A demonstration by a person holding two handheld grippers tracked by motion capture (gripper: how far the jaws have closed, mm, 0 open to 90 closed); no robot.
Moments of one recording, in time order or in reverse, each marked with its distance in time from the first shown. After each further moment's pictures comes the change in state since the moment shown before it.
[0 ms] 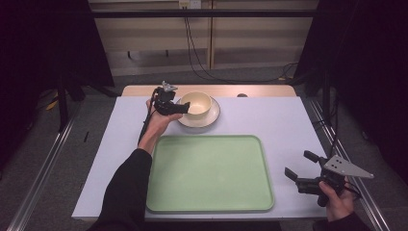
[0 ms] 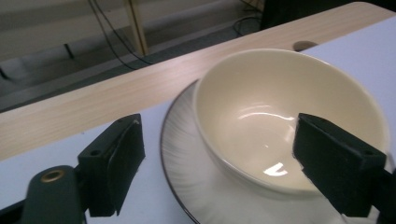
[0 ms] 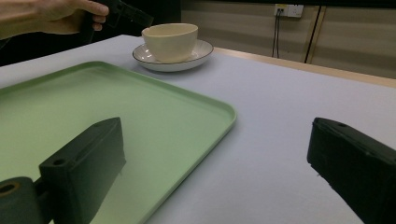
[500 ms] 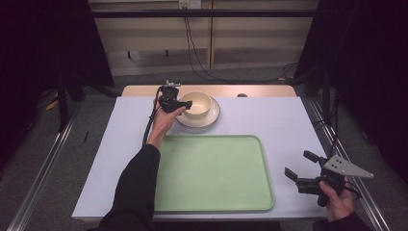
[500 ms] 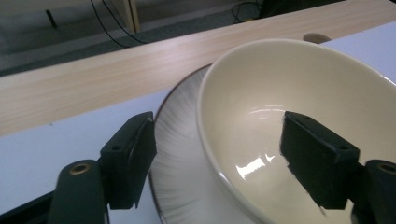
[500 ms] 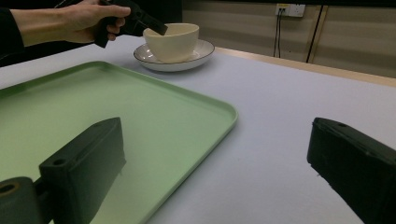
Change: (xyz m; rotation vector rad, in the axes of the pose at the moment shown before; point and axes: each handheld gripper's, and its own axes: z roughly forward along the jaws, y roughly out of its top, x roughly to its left) left arm 0.004 0.003 0.035 0.125 -0.036 -0.053; right arm -0.001 0.000 0.000 0.003 0.008 -0.004
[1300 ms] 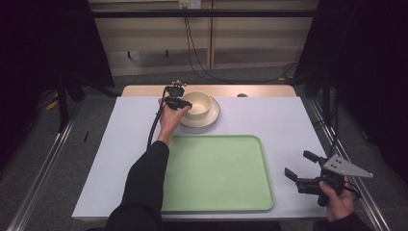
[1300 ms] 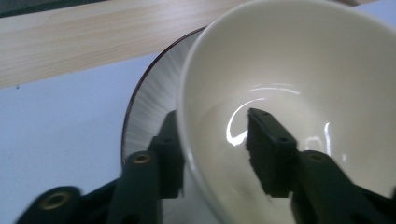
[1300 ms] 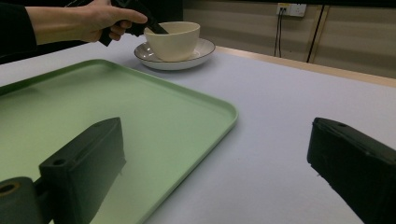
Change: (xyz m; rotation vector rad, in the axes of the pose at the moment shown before) left arm -0.004 0.007 0.018 0.156 0.022 -0.096; right arm 0.000 0.000 0.001 0.004 -0.004 -0.010
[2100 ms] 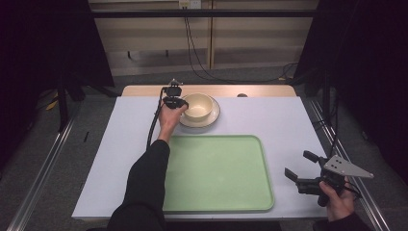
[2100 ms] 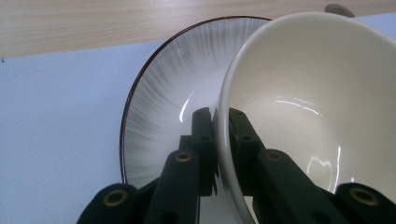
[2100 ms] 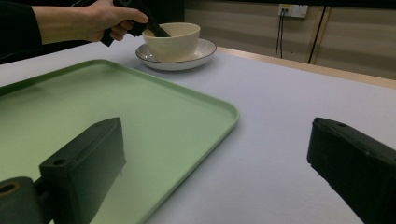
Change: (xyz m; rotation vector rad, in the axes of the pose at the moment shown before) left arm 0.004 0.001 0.000 -0.001 -0.051 -0.123; right arm 0.000 0.000 0.000 -0.002 0.008 -0.002
